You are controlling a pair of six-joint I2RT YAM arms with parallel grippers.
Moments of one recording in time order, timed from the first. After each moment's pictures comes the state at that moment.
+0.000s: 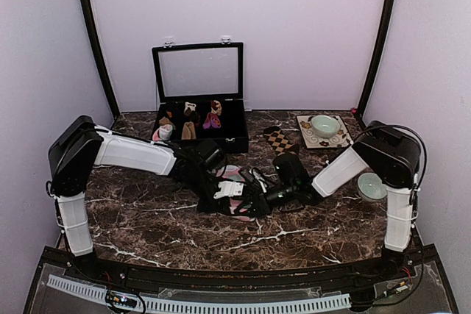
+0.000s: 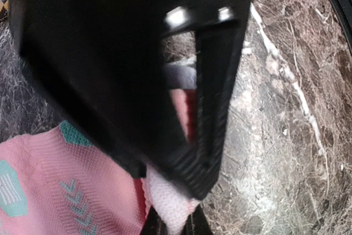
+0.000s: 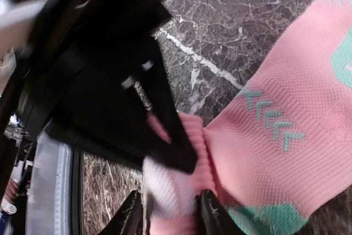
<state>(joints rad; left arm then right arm) -0.86 1.92 1.19 -0.44 0.36 0.77 0.81 2.05 0.88 0.47 -0.84 0.30</state>
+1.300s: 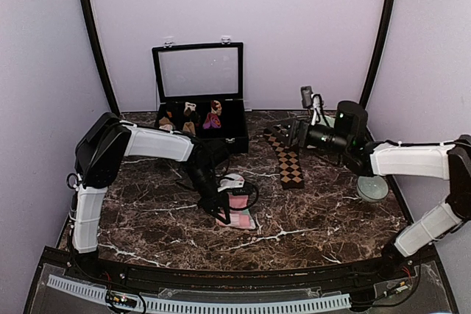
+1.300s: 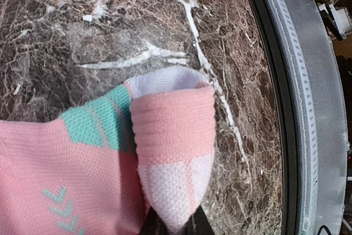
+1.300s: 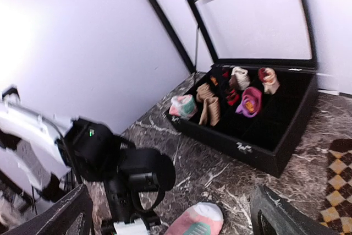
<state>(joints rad) -0.78 2.17 1.50 -0.93 0.75 0.77 0.57 1.46 0.76 0.60 -0.52 0.46</state>
